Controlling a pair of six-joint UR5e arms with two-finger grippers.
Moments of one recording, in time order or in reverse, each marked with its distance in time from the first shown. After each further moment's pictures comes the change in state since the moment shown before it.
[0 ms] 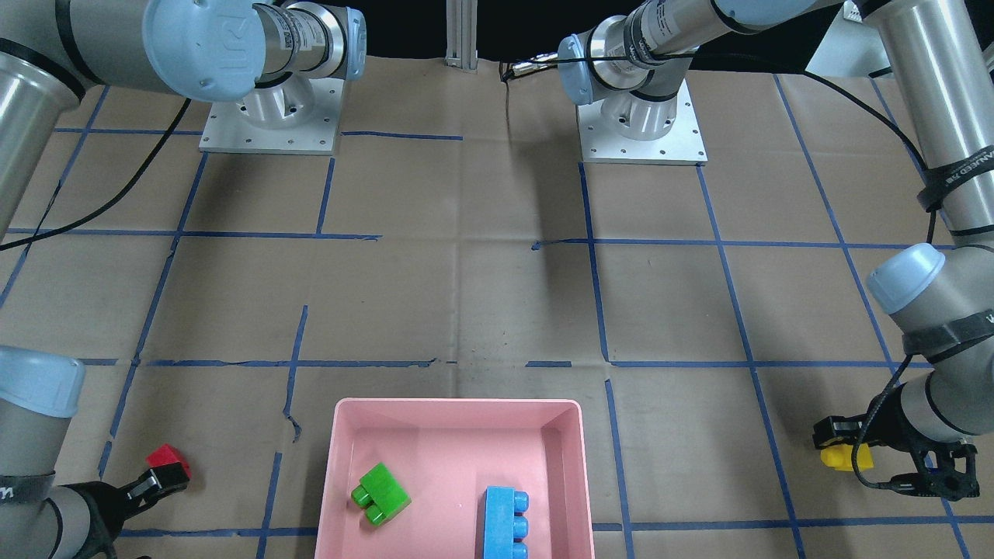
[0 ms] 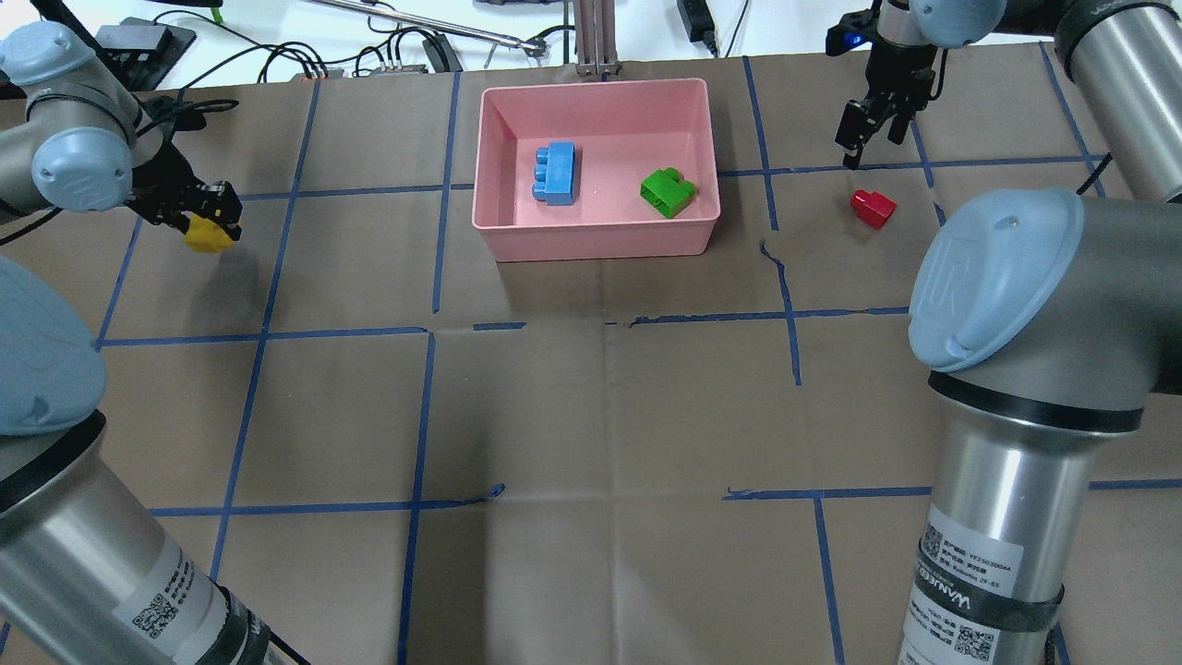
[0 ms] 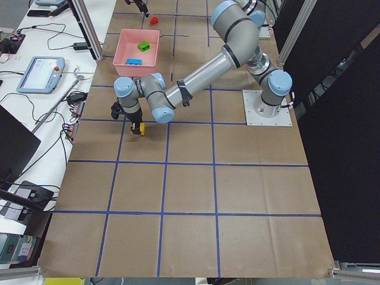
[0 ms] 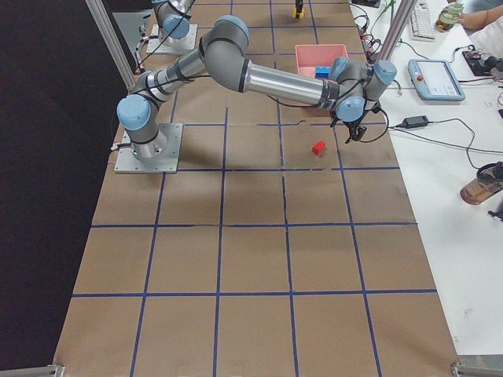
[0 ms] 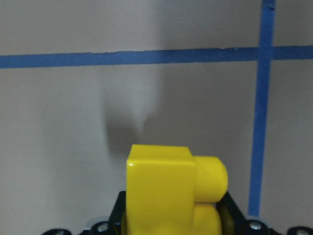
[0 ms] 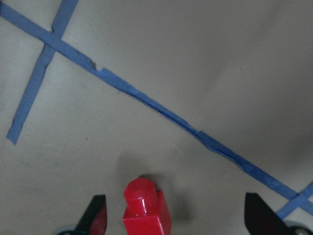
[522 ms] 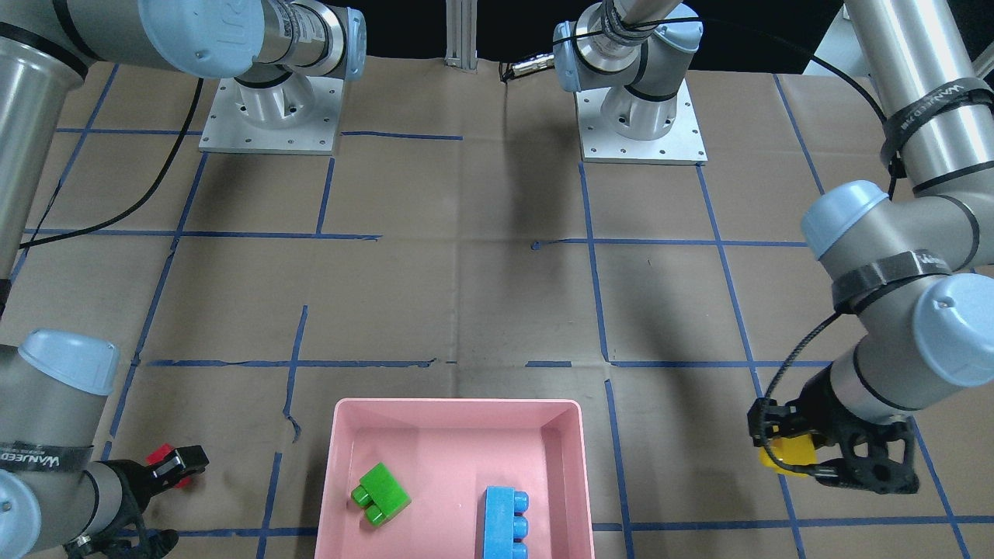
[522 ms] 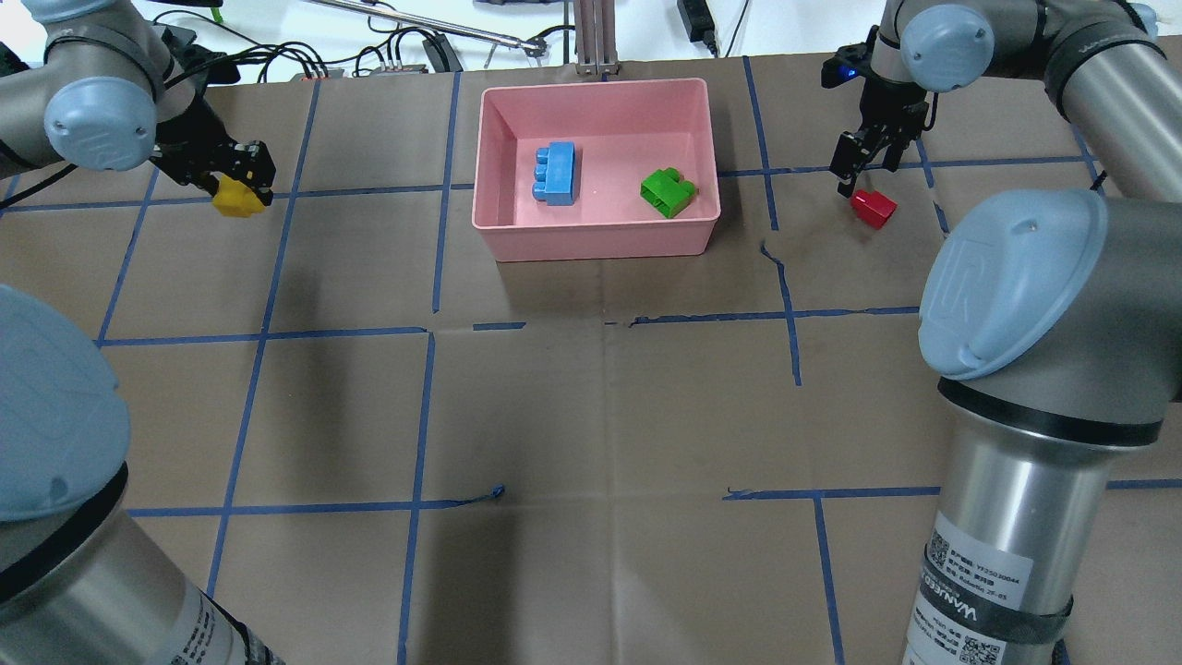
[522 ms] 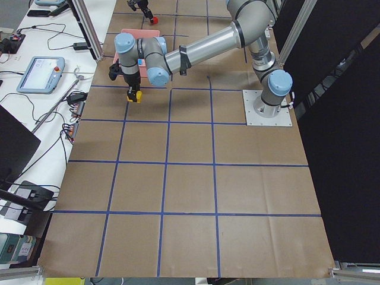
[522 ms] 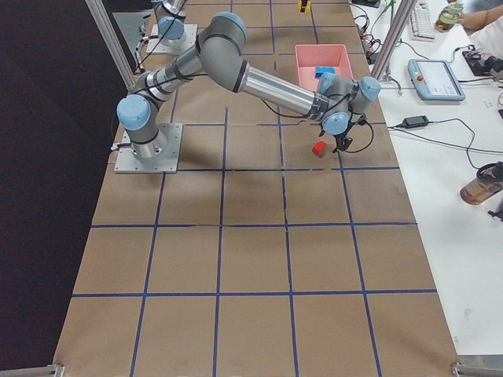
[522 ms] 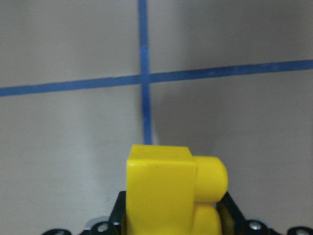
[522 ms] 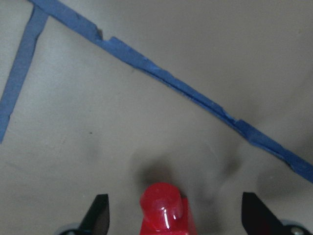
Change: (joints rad) left arm -0.243 0.114 0.028 -0.059 -0.002 -0.141; right arm 0.000 -0.056 0.168 -0.113 0.003 0.012
